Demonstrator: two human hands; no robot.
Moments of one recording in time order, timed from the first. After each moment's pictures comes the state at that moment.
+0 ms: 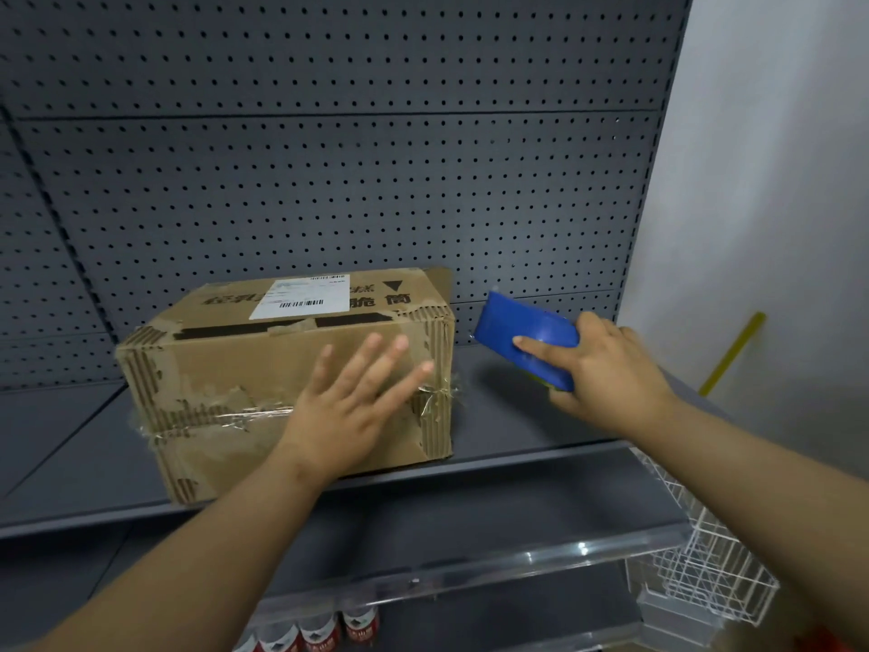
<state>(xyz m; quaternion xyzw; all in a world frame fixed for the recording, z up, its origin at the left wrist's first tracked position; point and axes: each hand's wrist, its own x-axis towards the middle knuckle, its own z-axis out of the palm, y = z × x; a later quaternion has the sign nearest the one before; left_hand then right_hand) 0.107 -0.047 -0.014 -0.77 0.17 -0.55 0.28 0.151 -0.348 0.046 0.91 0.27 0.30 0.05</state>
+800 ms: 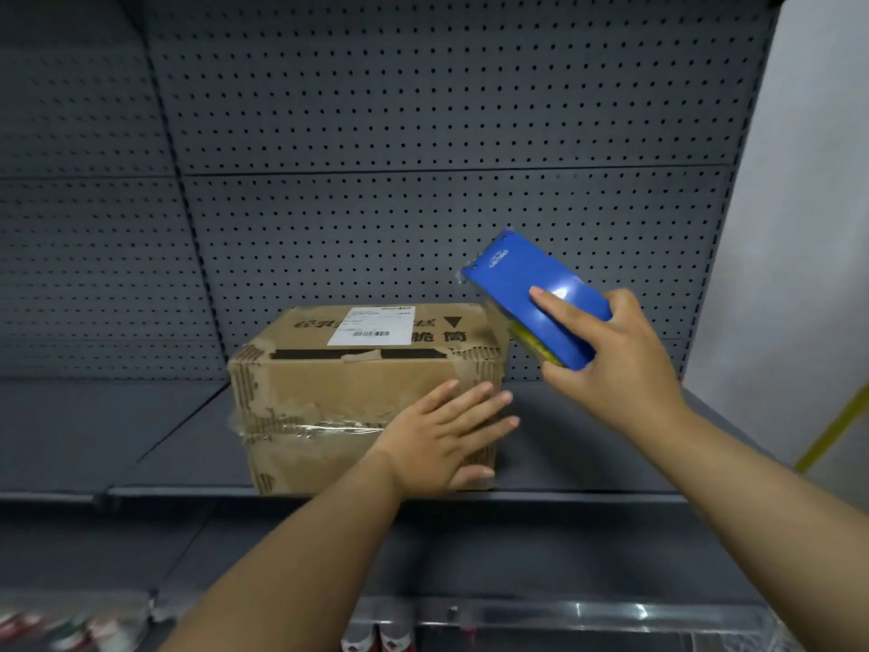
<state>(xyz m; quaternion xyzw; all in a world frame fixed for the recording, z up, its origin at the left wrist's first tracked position) 0.095 -0.076 -0.004 -0.85 0.23 -0.38 0.29 0.111 -0.299 0.100 0.82 0.31 0.41 -0.26</state>
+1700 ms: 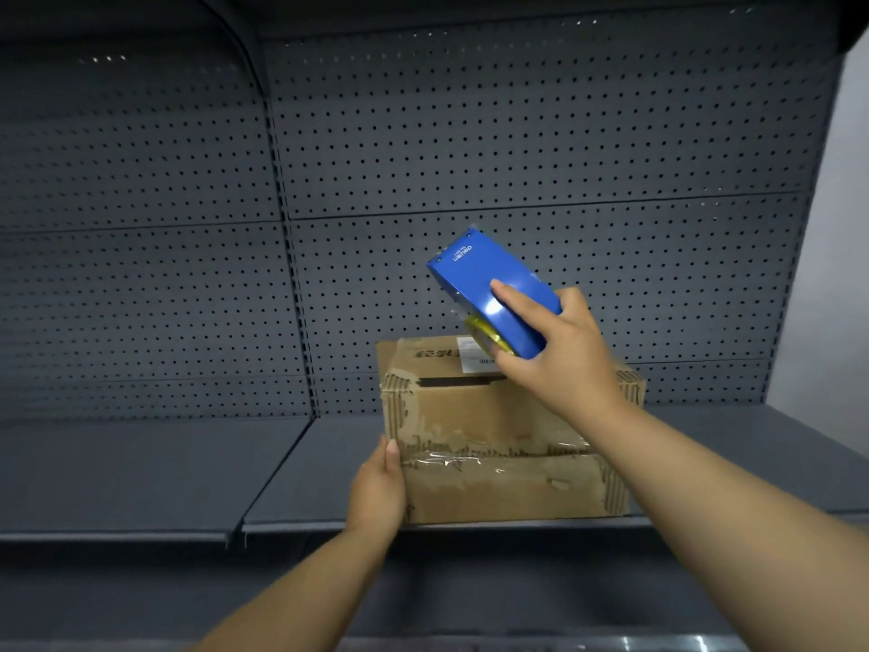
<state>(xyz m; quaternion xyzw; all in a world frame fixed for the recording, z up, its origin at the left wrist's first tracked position) -0.001 0.075 -0.008 -0.82 -0.22 -0.27 -0.46 0.057 -0.109 0.122 0.79 0.30 0.37 -0.37</state>
